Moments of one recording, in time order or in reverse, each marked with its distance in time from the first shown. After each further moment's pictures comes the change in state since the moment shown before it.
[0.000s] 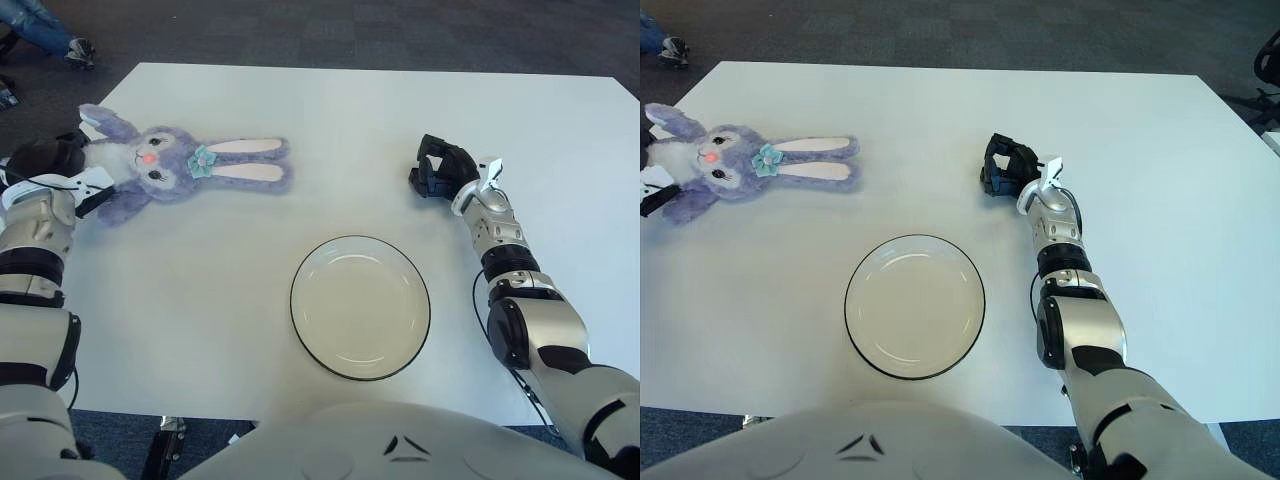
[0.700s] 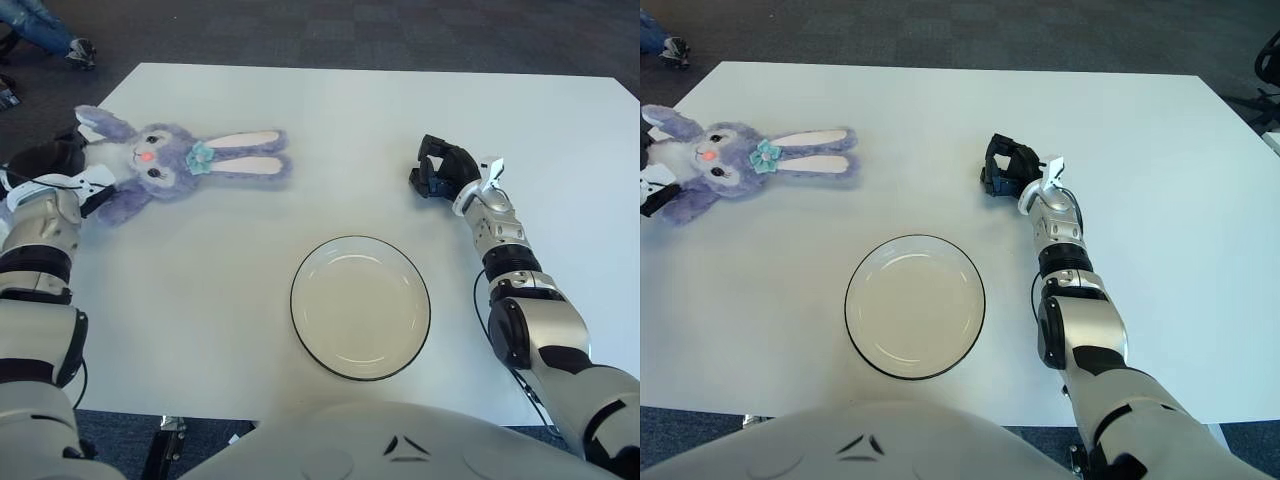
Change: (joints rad) left arm 0.024 -0.023 0.013 -0.091 -0.039 0.100 0.000; right arm 0.000 -0.005 -0.004 -0.003 0.005 0.011 0.017
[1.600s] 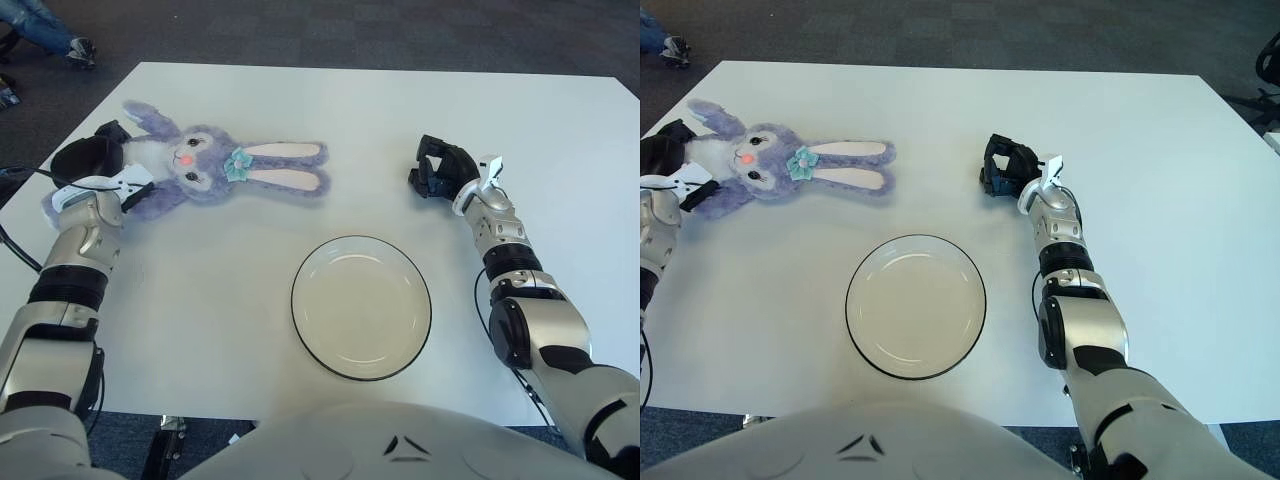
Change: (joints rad) left arm 0.156 -0.098 0.079 -0.378 -0.021 0.127 0.030; right arm 0.000 -0.004 0.012 -0.012 -0.001 0.025 -0.002
